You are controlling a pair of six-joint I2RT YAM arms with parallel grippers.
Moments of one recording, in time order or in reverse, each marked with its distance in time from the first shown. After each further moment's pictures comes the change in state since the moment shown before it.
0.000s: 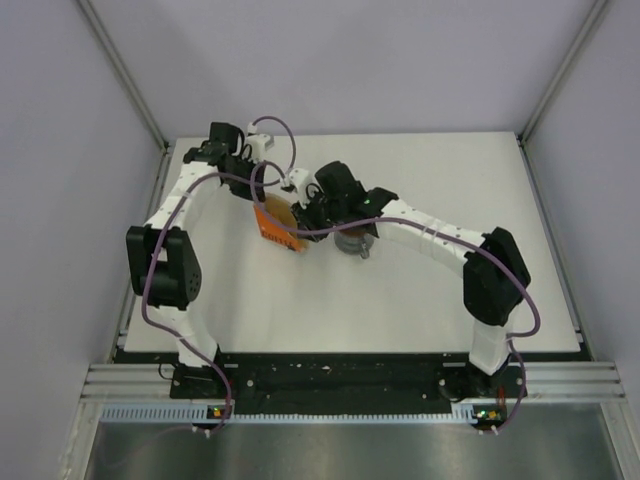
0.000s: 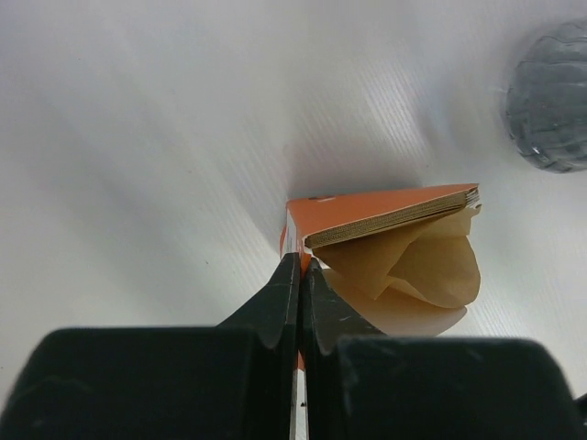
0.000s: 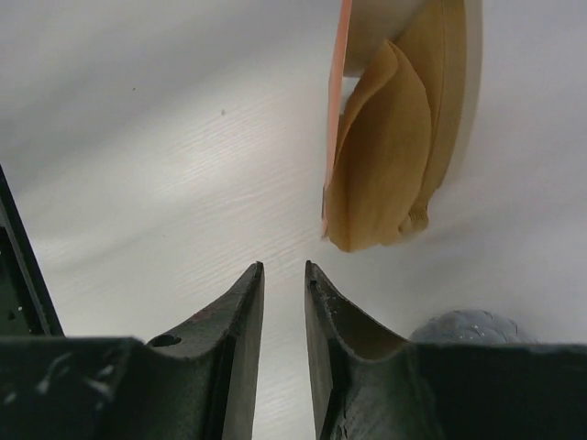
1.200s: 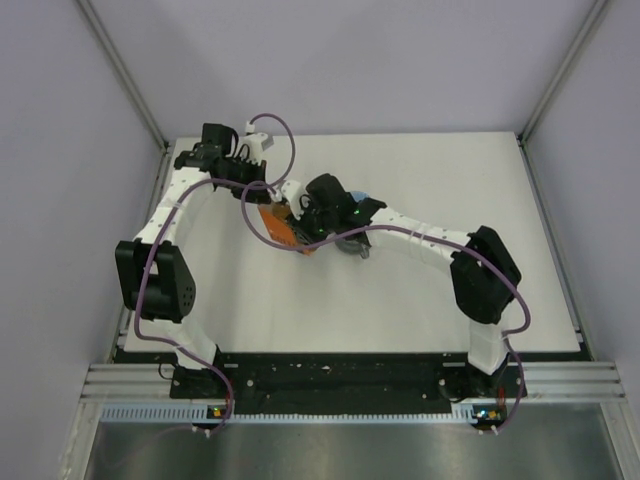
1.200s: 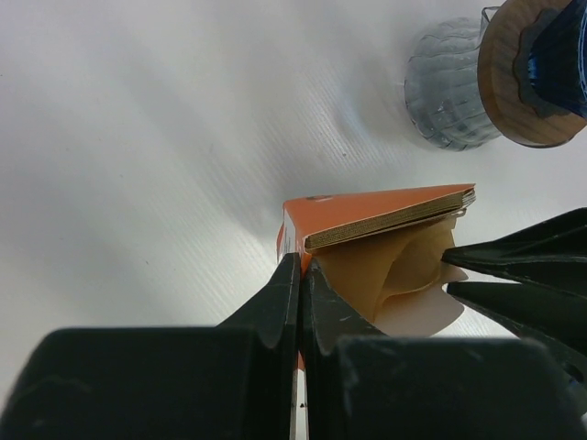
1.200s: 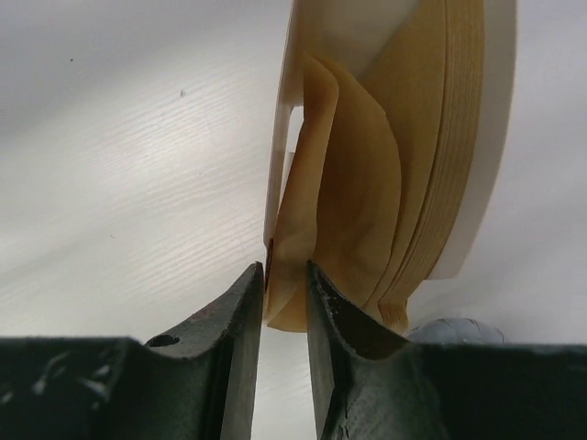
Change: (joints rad) left arm 0.000 -0.126 -0.068 -0.023 0.171 -0.019; right arm 0.061 0.060 -0.051 0.090 0.111 -0.072
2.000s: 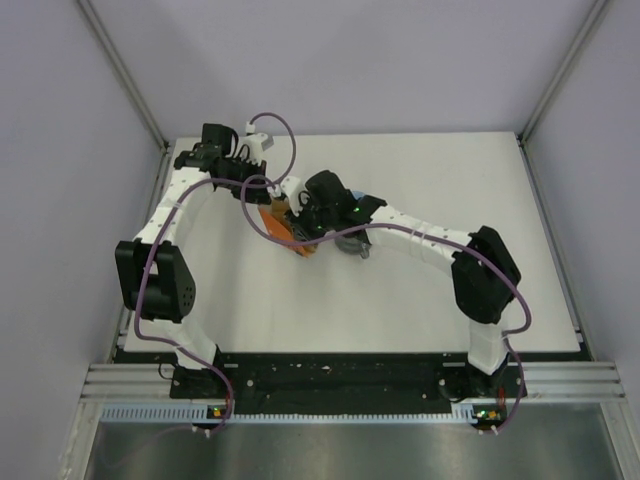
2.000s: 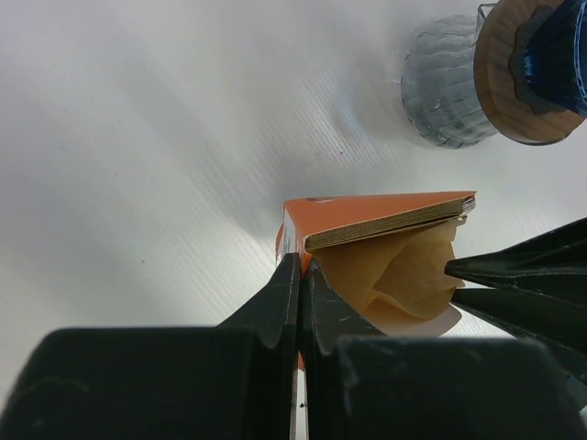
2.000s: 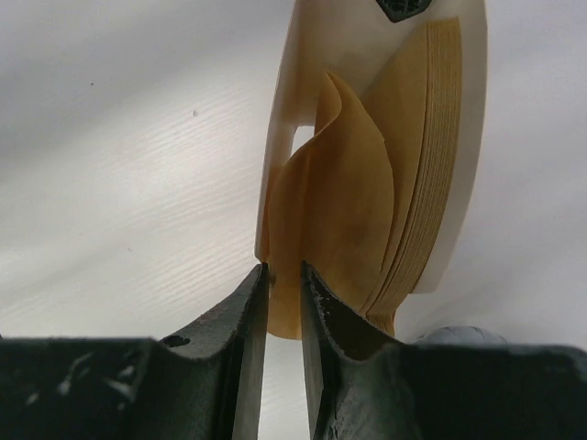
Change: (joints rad) left arm 0.000 0.000 0.000 -0.006 0.006 0.002; right arm 0.000 -0.023 0.022 -0.010 -0.019 0.029
